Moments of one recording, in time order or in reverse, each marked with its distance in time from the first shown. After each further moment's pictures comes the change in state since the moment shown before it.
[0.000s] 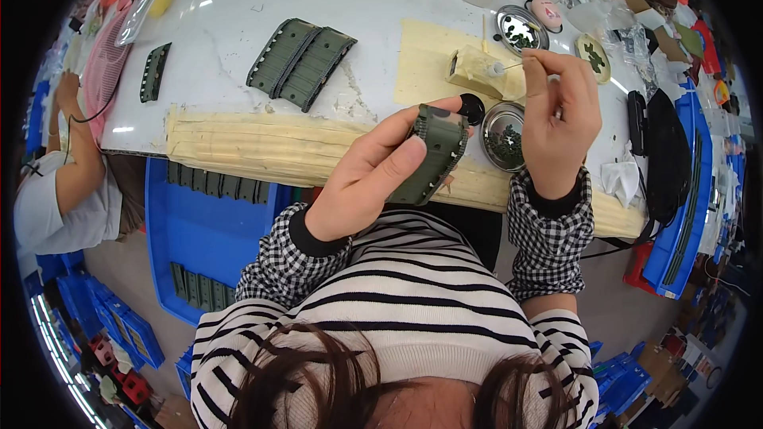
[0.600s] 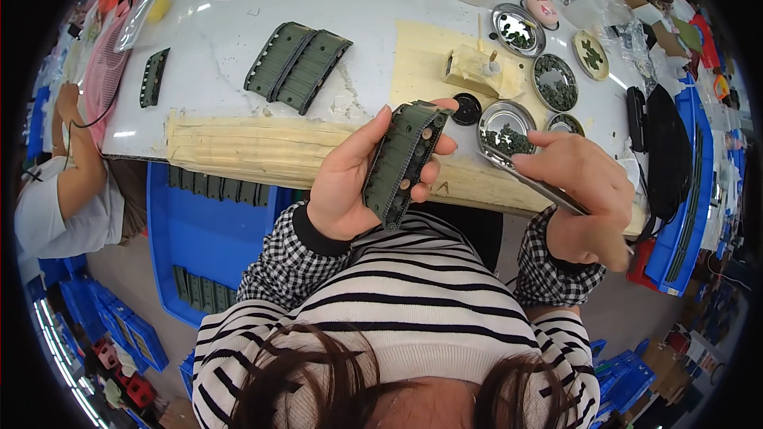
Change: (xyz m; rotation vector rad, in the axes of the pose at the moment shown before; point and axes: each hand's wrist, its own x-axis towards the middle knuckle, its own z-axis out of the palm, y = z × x) left_hand 0.004 -0.005 -0.008 -0.921 -0.072 -0.215; right_hand -0.011 -0.048 -0.062 0.123 -0.344 -0.123
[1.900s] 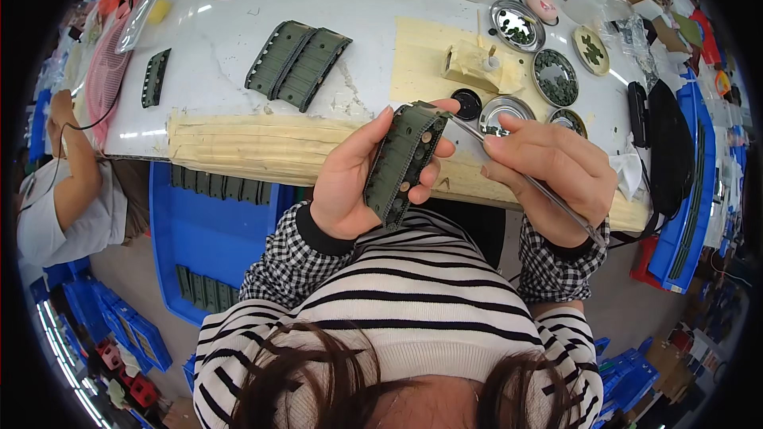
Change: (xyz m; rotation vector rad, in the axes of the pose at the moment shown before) left_hand -0.001 -0.004 0.001 -0.006 0.008 0.002; right_hand 0.008 0.005 0.016 0.048 0.000 -0.174
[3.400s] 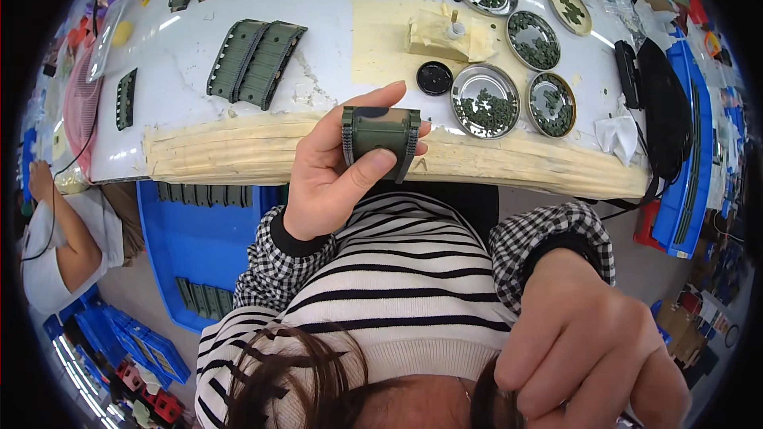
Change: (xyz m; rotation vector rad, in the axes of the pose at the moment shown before) left_hand -0.008 -0.008 -0.004 1.035 -0.030 0.388; right_hand 0.004 -0.067 -0.018 1.395 -0.009 -0.242
